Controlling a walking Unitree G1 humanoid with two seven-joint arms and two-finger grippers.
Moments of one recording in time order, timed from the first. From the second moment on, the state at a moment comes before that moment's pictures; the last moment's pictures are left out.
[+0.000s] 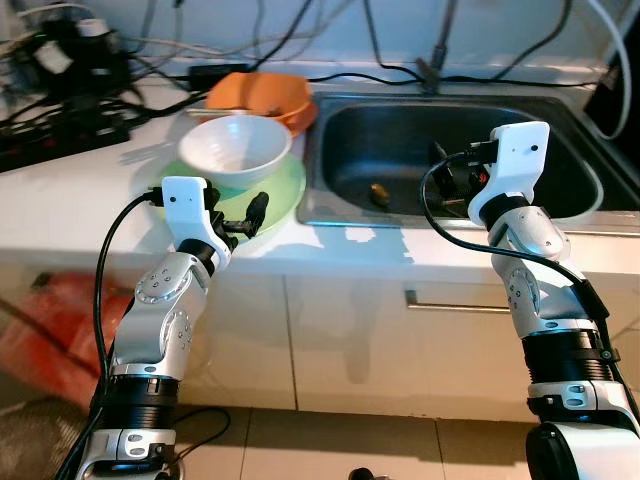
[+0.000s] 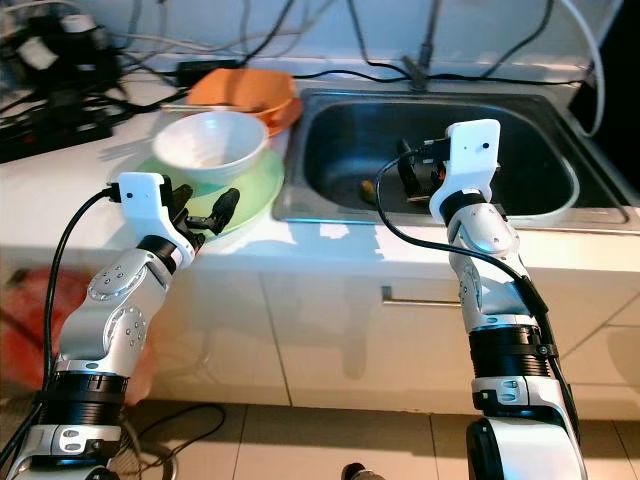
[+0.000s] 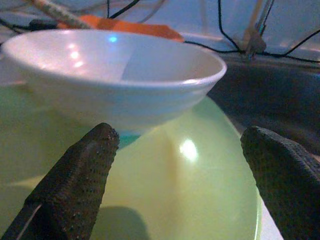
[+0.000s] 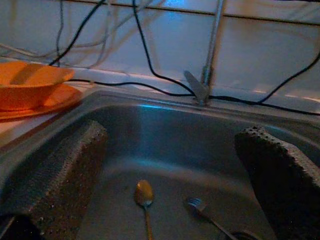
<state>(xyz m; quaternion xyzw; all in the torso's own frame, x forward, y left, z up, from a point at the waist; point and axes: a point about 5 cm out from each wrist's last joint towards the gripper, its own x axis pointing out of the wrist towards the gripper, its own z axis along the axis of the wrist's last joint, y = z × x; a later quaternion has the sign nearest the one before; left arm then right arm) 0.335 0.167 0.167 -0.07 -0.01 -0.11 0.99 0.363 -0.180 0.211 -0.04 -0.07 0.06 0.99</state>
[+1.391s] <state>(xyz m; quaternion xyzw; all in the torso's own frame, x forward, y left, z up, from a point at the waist) 0.305 0.169 0.180 -0.08 -0.06 -0.02 0.99 0.338 -0.189 0.192 -0.03 -0.04 0.03 1.00</state>
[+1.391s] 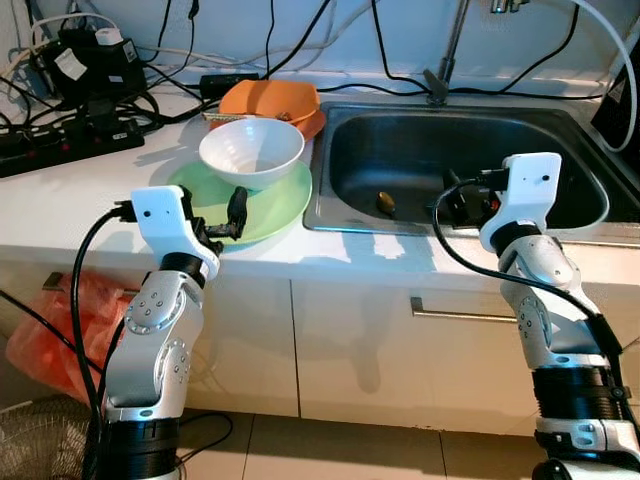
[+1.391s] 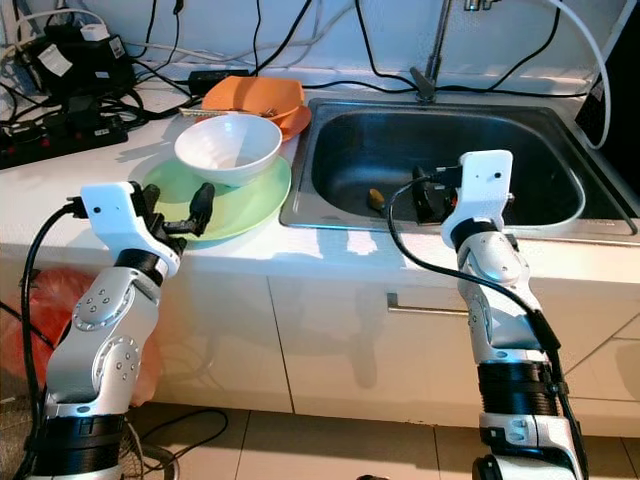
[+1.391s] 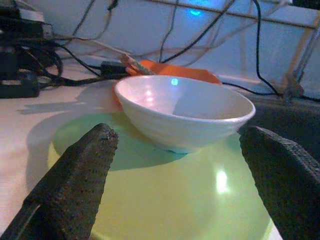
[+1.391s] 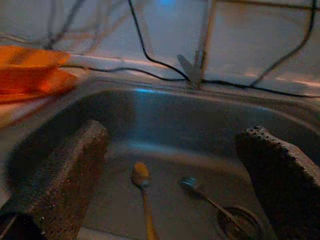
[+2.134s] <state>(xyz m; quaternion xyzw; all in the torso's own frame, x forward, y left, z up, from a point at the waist) 0.321 0.165 0.227 -0.07 -0.12 -0.02 0.99 0.330 -0.155 0.218 0.00 -0.10 0.09 0.99</state>
